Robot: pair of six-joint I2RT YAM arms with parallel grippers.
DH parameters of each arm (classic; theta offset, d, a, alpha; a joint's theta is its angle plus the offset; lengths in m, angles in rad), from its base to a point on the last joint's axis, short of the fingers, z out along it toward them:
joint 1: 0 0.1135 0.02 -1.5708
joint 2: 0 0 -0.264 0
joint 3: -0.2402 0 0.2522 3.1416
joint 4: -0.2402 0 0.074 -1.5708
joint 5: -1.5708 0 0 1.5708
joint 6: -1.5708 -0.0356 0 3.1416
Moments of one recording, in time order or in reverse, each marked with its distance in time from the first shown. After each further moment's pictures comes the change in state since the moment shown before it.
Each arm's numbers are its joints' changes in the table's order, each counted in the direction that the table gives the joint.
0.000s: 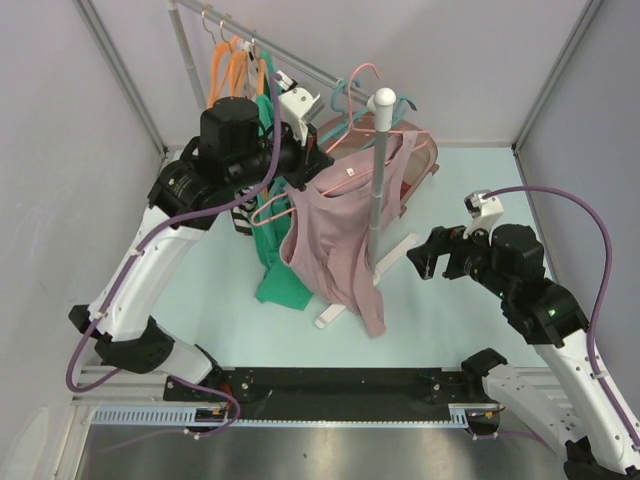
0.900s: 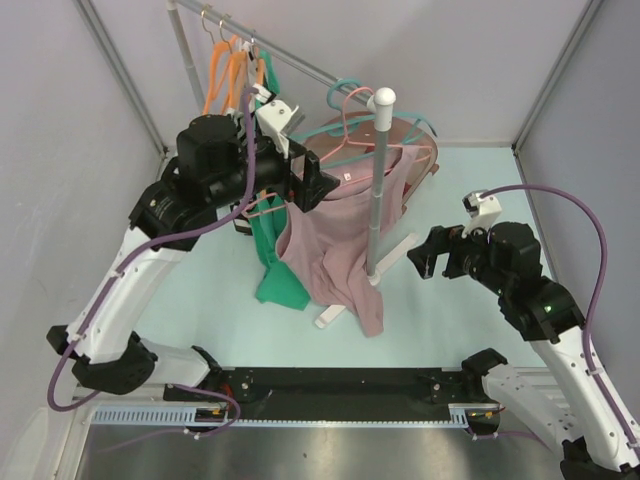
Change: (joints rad) left arm 0.000 -0.135 0.182 0.097 0.003 0.022; right arm -0.031 0.013 0.014 -0.002 0.022 0.012
